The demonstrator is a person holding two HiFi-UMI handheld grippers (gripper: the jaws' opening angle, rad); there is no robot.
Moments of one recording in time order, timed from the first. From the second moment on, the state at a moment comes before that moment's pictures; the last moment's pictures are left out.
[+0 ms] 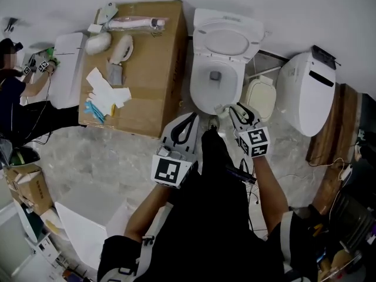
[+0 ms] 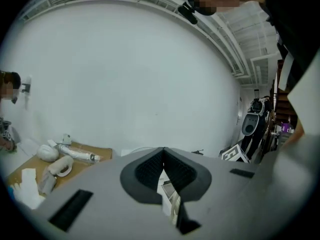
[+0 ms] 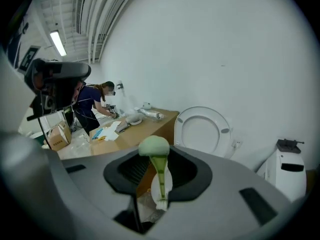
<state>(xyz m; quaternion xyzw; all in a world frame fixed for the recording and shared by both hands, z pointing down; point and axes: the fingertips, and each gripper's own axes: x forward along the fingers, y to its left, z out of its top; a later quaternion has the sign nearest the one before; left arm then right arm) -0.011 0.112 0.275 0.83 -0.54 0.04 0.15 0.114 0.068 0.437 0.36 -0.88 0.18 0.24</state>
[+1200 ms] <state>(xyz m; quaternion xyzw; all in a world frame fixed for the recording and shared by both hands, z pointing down) 0.032 -0.043 0.366 0.79 -0.56 0.09 0.22 0.142 -0.129 0.707 0.13 -0.87 0.02 0.48</state>
